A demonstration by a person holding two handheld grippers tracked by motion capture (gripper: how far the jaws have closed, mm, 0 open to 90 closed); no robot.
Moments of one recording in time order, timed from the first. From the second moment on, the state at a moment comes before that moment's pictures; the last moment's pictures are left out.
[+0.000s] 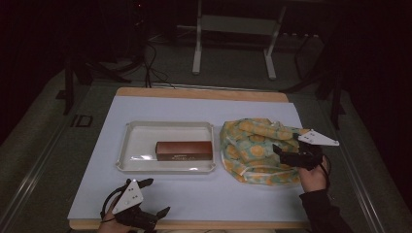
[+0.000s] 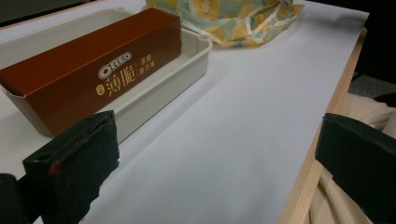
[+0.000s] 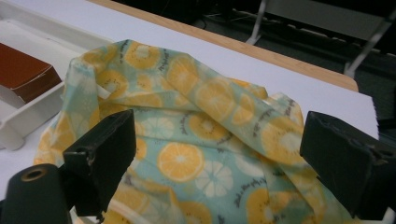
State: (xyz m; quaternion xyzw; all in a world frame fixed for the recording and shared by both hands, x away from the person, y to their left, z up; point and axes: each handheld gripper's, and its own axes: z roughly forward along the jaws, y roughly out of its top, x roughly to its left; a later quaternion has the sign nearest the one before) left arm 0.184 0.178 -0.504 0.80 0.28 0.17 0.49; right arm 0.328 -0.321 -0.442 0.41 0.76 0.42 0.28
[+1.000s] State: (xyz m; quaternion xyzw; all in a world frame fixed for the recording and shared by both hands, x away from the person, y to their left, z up) left arm 0.182 0.174 -0.503 0.81 0.27 0.17 0.49; right arm 0.267 -0.330 -0.487 0.41 0.72 0.41 0.37
